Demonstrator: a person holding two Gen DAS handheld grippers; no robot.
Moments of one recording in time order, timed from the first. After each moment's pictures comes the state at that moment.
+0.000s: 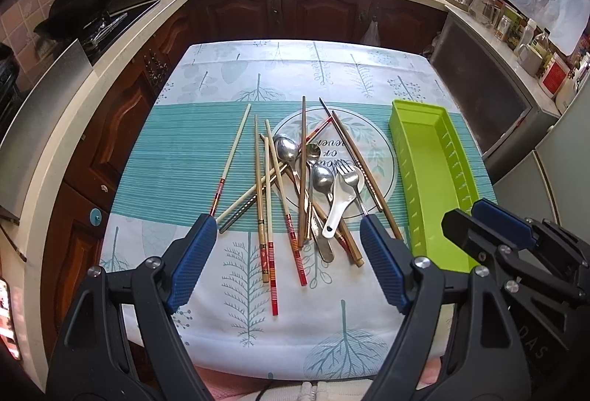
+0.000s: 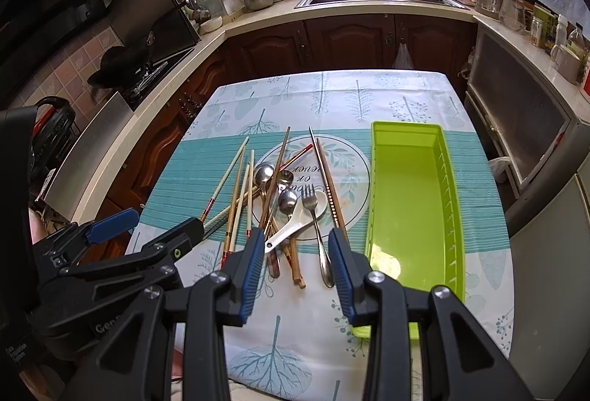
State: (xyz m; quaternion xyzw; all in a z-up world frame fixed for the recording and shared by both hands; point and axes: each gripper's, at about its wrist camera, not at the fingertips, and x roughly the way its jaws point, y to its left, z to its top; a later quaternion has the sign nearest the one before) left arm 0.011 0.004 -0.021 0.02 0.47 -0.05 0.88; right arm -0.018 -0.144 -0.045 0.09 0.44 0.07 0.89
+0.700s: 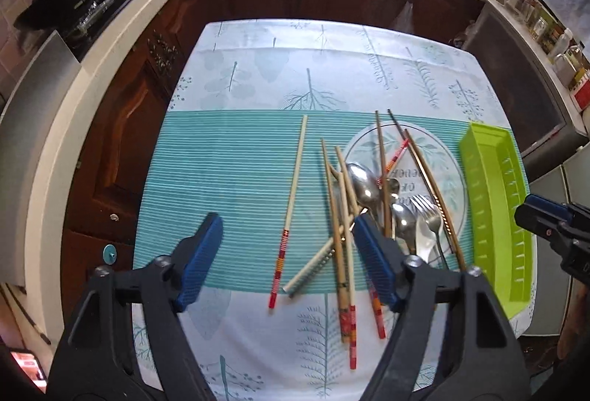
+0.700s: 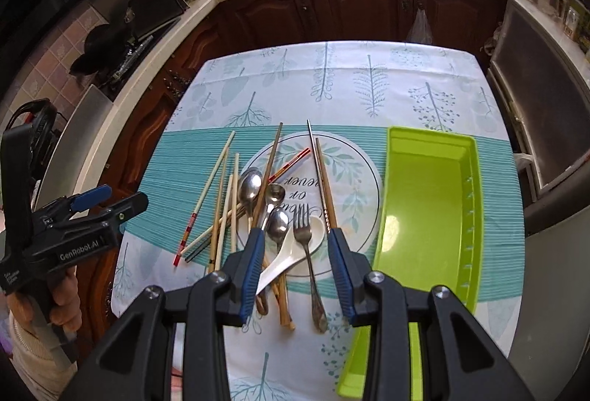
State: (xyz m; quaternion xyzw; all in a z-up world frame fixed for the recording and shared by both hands) left arm 0.152 0.091 -0.055 0.02 0.54 -0.04 0.84; right arm 0.097 -0.157 -0.068 0.09 0.53 0.10 0.84
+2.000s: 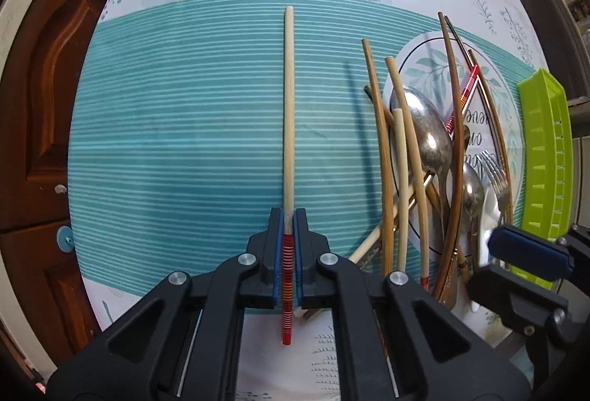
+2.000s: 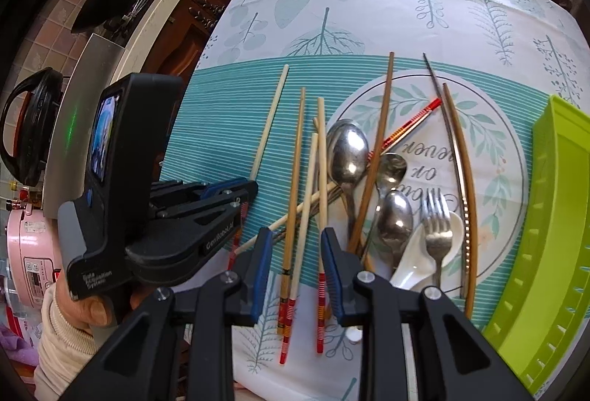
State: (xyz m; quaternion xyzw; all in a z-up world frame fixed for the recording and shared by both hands) left arm 0.212 0.103 -0.201 0.01 0.68 -0.06 0.73; right arm 0.156 -0.053 -0.138 0.12 0.64 0.19 0.74
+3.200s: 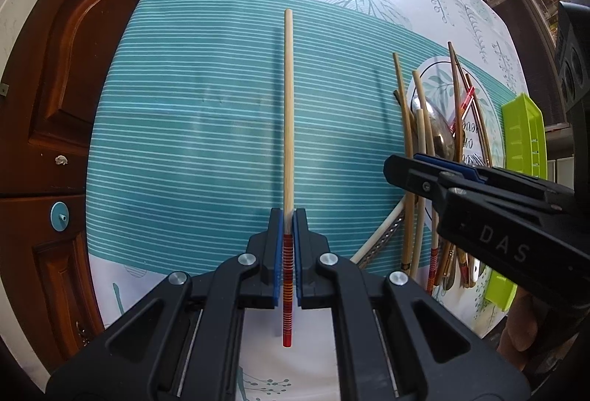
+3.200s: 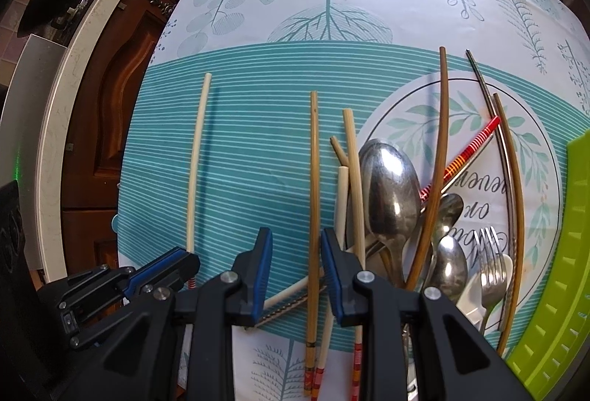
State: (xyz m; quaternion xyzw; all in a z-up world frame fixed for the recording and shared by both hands) left arm 0.185 0.162 -0.190 -0.06 0.67 -0.07 0.74; right arm 0.199 0.010 -0.181 0.09 0.67 0.11 0.72
